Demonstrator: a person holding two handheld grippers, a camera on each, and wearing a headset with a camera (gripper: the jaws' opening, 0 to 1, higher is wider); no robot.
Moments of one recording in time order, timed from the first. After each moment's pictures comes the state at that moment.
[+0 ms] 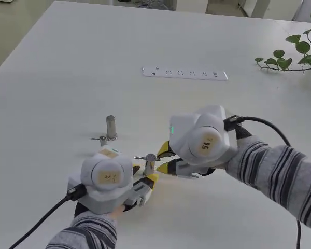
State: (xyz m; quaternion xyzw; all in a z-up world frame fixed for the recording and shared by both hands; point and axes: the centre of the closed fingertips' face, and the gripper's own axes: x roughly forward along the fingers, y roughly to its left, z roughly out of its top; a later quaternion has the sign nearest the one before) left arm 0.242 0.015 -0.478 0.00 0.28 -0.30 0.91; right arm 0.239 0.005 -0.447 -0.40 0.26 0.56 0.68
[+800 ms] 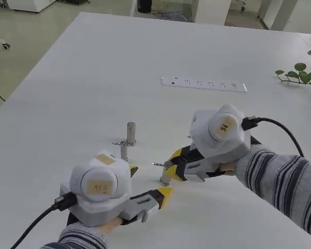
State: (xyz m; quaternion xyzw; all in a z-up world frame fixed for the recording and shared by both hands) left arm 0.222 0.044 -0.442 -0.01 0.26 -0.30 0.92; right arm 0.248 0.020 -0.450 -0.25 0.32 0.56 0.72
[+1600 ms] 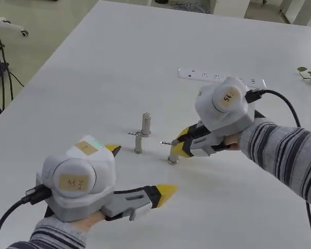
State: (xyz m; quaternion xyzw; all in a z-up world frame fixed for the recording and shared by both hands) left arm 0.214 0.081 -0.419 0.01 0.22 -0.29 0.93; right arm 0.282 0.038 -0.446 -0.28 0.32 0.56 0.71
